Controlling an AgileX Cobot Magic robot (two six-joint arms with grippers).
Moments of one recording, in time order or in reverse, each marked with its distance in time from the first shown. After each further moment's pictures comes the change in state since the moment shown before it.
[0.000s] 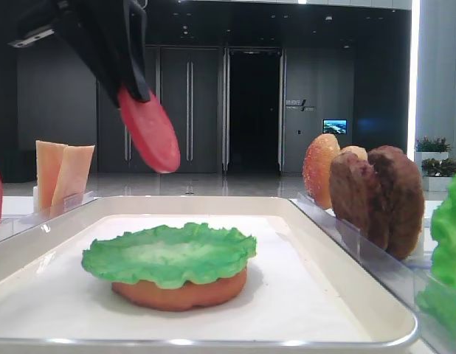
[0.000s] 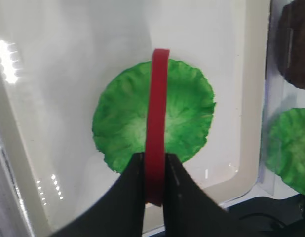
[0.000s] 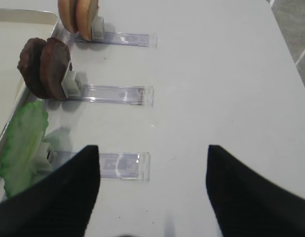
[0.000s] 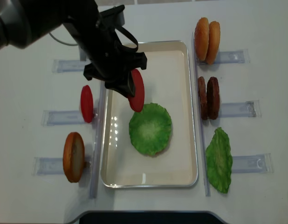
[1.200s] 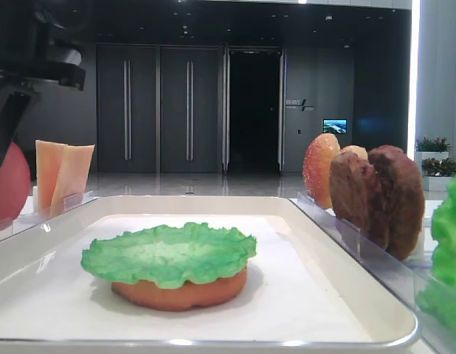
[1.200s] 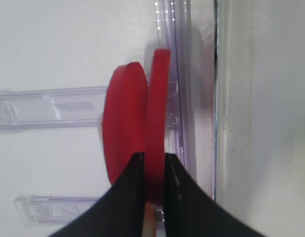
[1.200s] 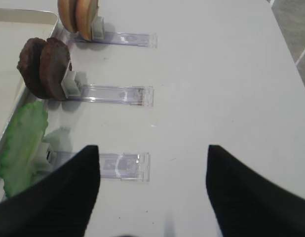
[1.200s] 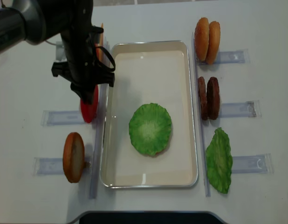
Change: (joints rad) left arm 0.105 0.116 -0.005 0.448 0.175 -0.101; right arm 0.000 0.000 0.000 0.000 0.000 0.000
